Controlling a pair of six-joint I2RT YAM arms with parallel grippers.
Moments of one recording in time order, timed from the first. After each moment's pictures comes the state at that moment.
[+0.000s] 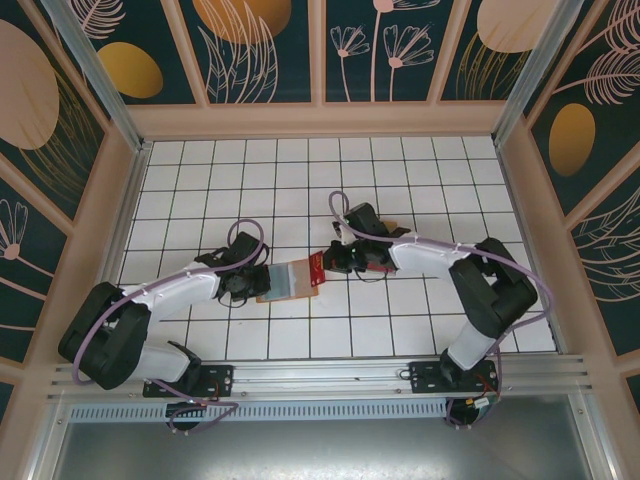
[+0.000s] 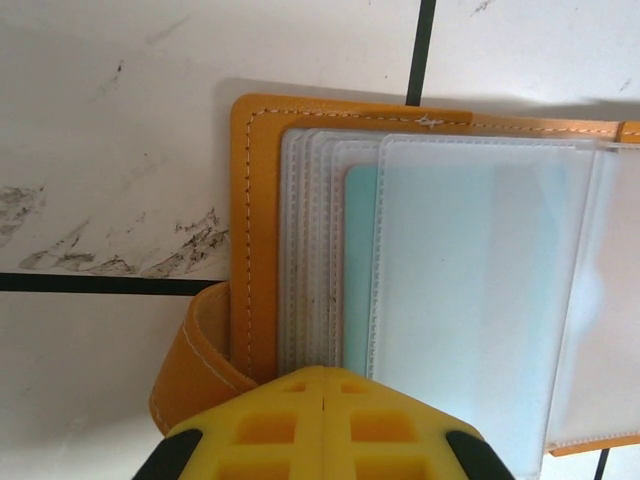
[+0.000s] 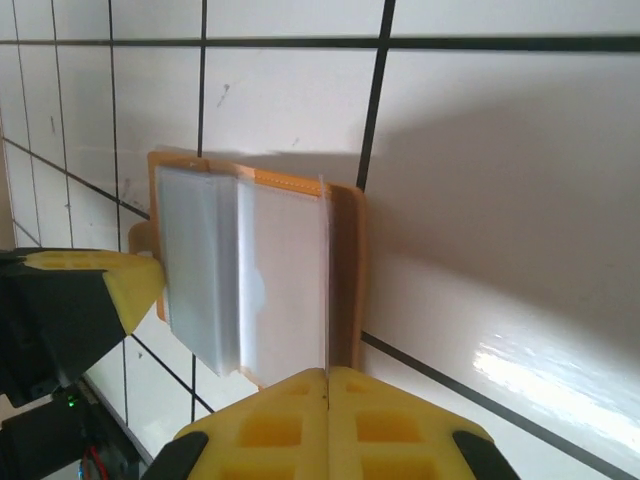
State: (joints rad) left arm -0.57 1.37 0.63 -0.43 0.06 -0.78; right arm 0.67 1.64 0.91 -0.22 -0.46 0.65
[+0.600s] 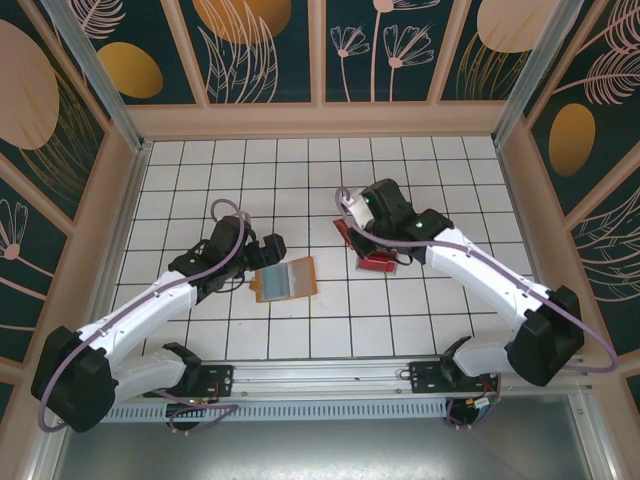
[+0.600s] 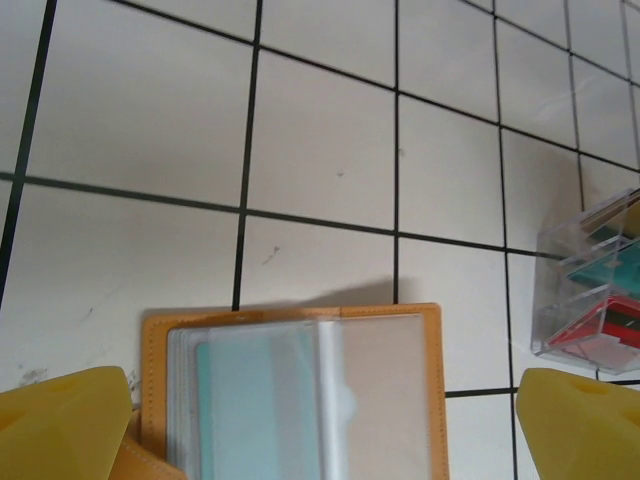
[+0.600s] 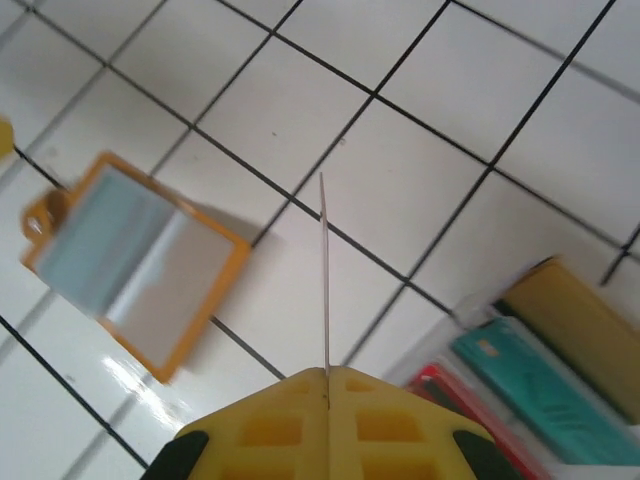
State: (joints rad) left arm -0.57 1.13 0.70 -0.36 -0.04 -0.77; right arm 0.70 1.32 1.11 -0.66 -0.04 -0.10
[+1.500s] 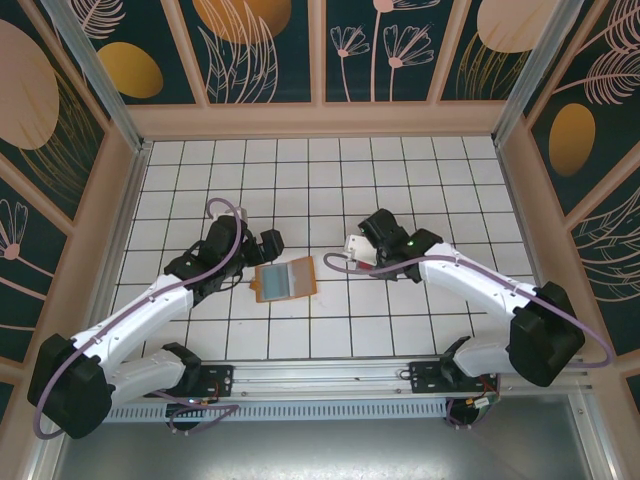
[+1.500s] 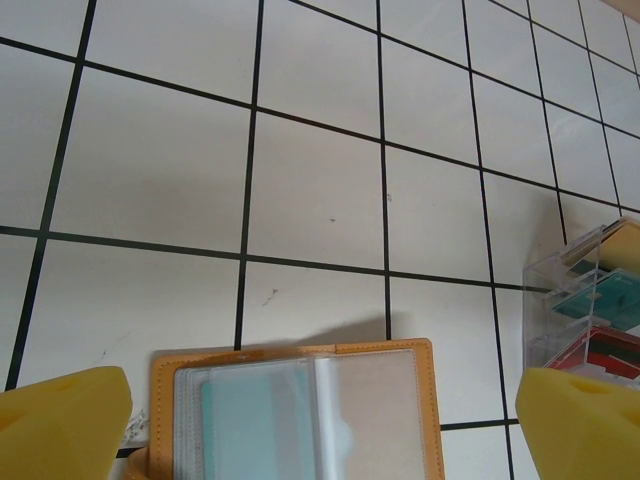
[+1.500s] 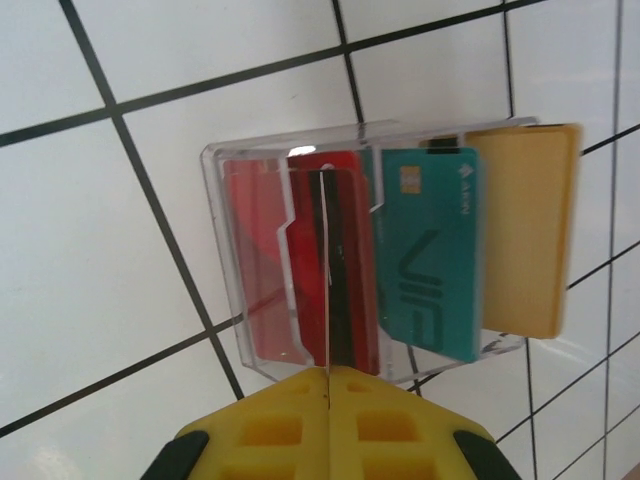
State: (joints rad) left arm -0.57 1.09 0.70 -0.33 -0.09 -0.74; right arm 0.73 1.33 0.91 -0.70 0.26 -0.73
